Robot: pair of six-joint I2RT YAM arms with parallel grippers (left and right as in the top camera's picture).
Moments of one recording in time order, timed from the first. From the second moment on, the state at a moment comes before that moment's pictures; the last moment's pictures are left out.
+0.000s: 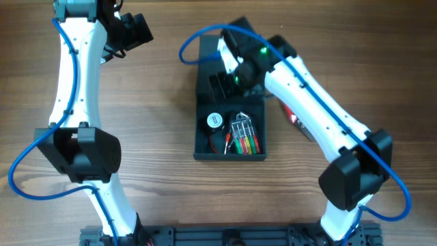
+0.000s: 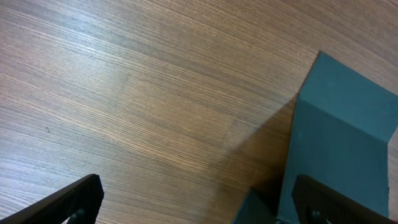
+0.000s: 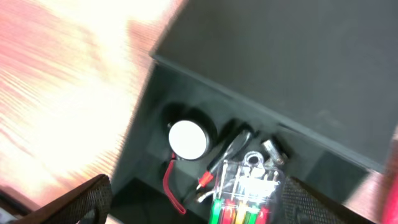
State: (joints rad) left arm -0.02 2.07 2.20 -1.37 0.00 -0.44; right arm 0.55 1.94 1.82 -1.14 -0.19 0.19
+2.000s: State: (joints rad) left arm -0.02 2.07 2.20 -1.37 0.00 -0.44; right arm -0.14 2.04 1.37 -0.83 -0.02 -0.08
